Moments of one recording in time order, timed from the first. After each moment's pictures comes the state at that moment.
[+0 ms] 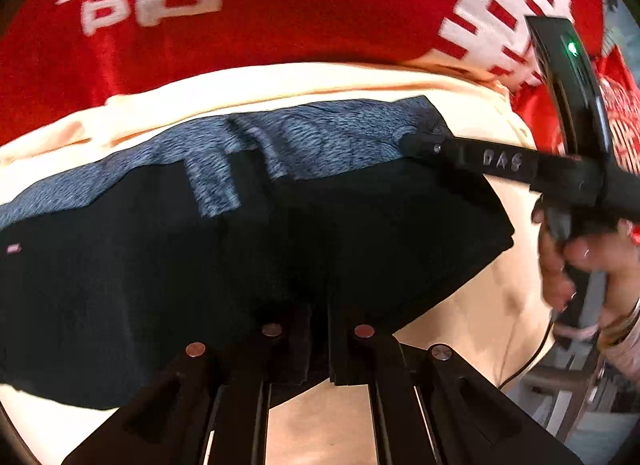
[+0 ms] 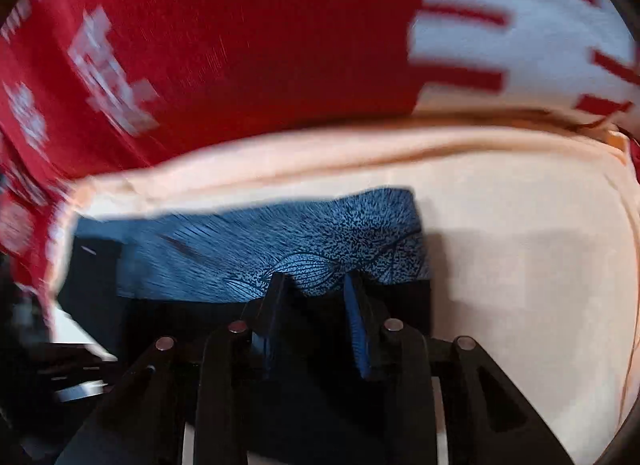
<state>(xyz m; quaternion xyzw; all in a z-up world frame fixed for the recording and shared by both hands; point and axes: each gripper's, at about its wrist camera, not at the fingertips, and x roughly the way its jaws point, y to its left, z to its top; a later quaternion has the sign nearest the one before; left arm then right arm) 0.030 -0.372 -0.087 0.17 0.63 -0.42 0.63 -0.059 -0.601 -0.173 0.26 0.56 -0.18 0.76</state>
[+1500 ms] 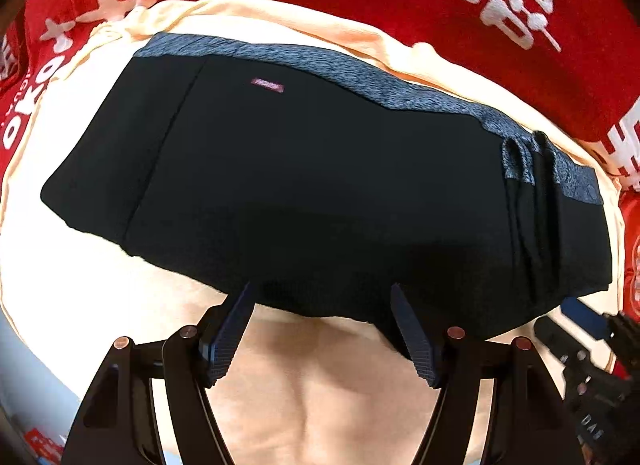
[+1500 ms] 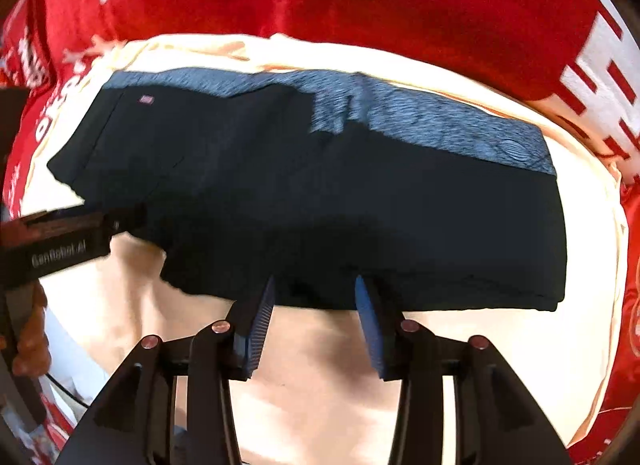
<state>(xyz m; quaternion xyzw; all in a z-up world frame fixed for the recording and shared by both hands) 0.097 -0.193 -0.107 0.11 0.67 -0.20 0.70 -0.027 -0.392 -0.146 0.15 0.64 -0.13 0.74</state>
